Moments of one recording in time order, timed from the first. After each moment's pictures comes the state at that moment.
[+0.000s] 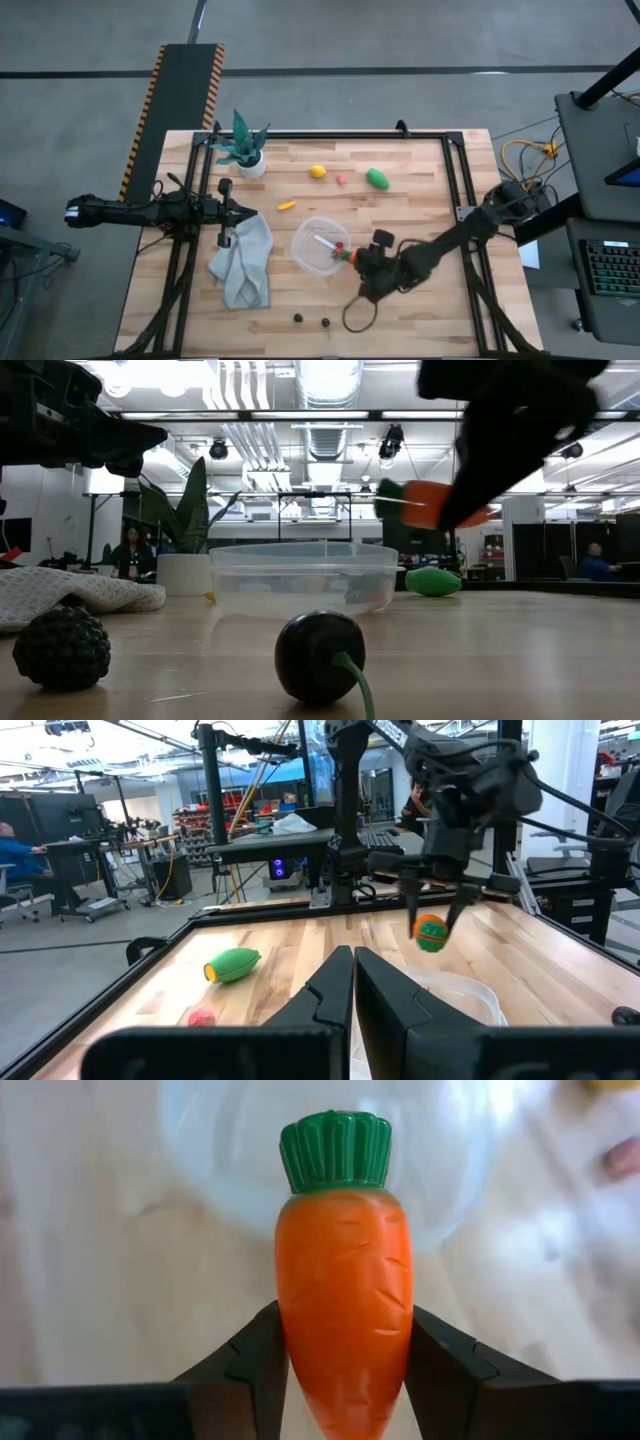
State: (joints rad) left arm -0.03 0.25 0.01 0.27 -0.06 0.11; right arm 0.51 1.75 1.14 -0.61 0.55 0.67
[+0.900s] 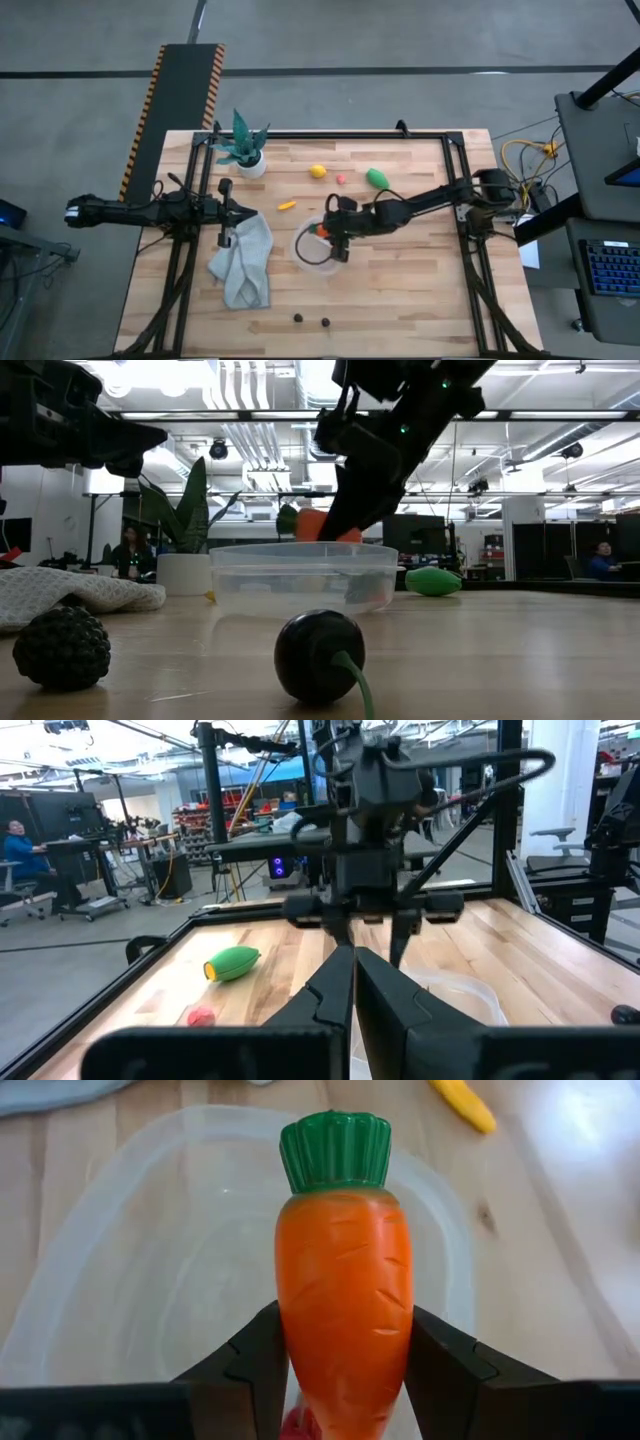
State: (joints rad) left arm -0.03 0.26 0.01 0.27 -0.06 0.11; right arm 0.12 1.84 1.16 -0.22 0.16 0.23
